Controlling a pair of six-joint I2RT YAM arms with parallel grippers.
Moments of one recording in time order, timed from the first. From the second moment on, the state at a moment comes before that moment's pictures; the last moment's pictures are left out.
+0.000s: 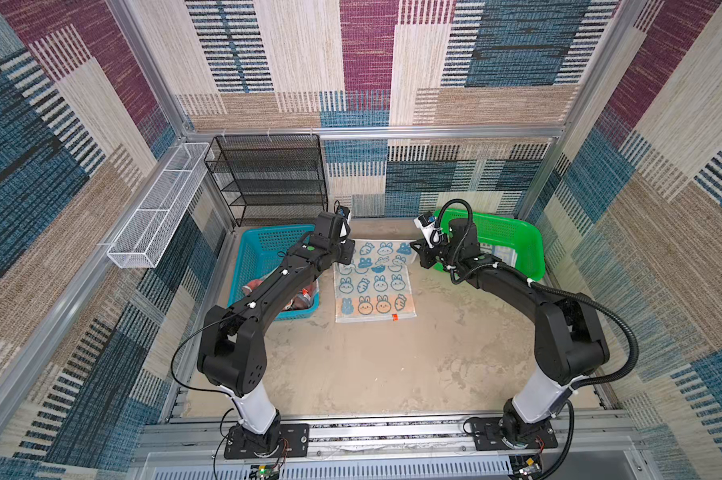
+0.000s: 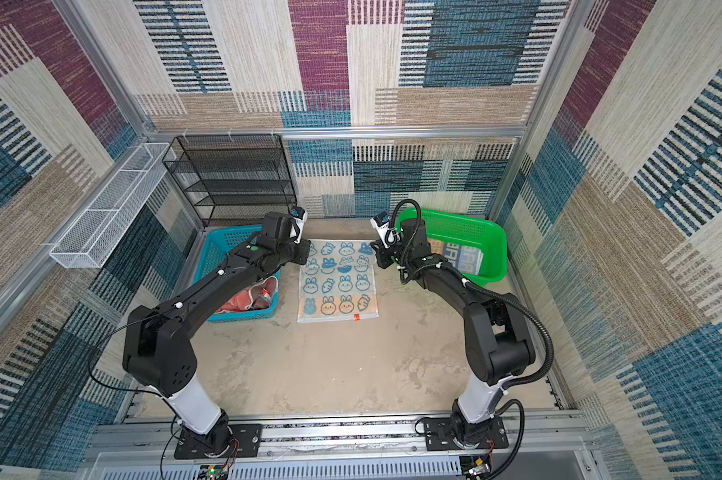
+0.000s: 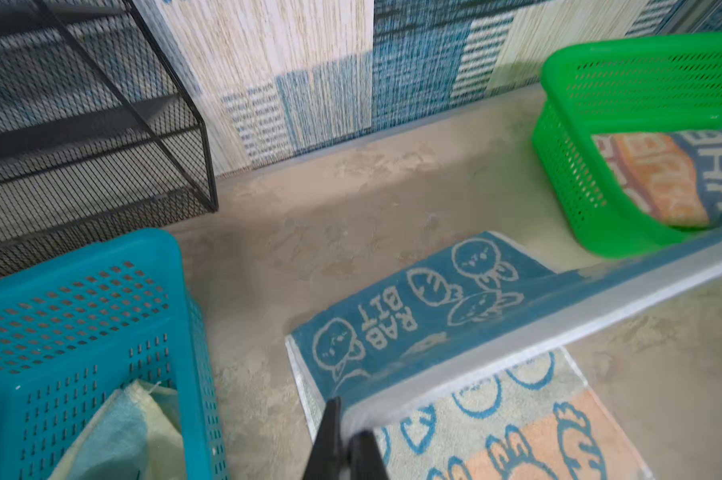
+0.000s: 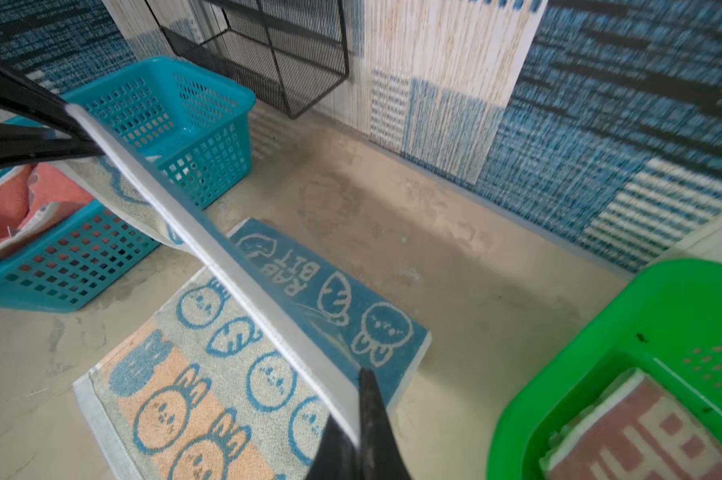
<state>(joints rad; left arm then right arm) -0.42 1.73 1.43 -0.41 -0.11 -0.03 0.30 1.72 1.20 0.02 -0.38 -0.15</state>
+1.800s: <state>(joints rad) -0.48 1.56 0.85 -0.18 0.03 -0.25 0.33 1.60 0.74 0.00 -0.61 0.03</state>
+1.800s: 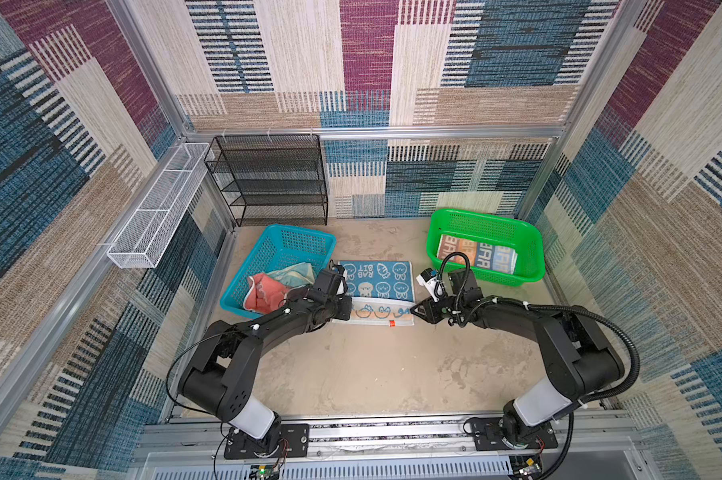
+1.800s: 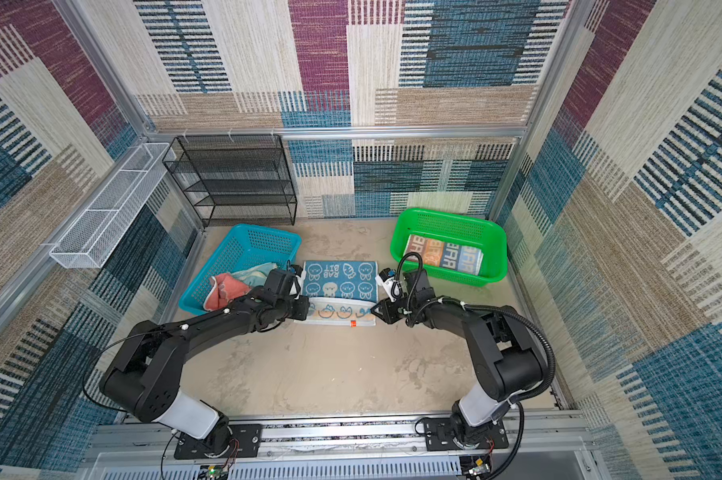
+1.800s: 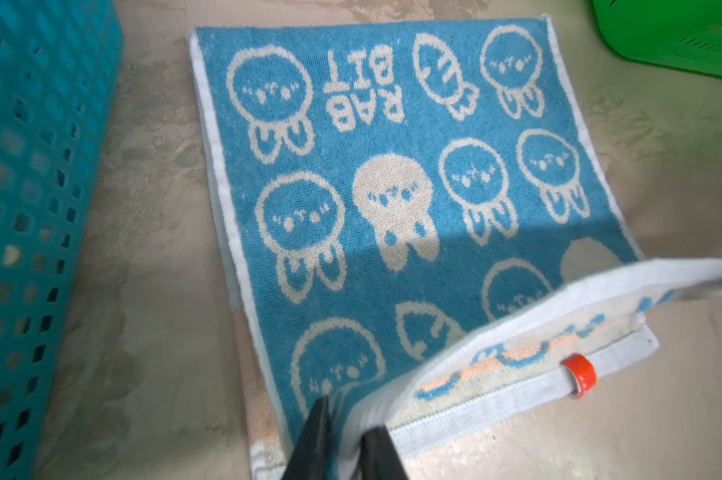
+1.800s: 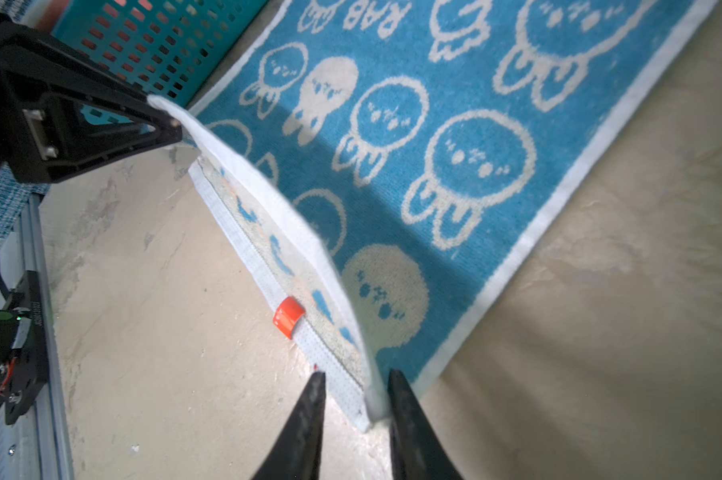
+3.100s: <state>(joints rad) -0.49 1.46 0.85 -0.21 0.03 -0.26 0.42 1.74 0.84 0.11 -0.55 0.24</state>
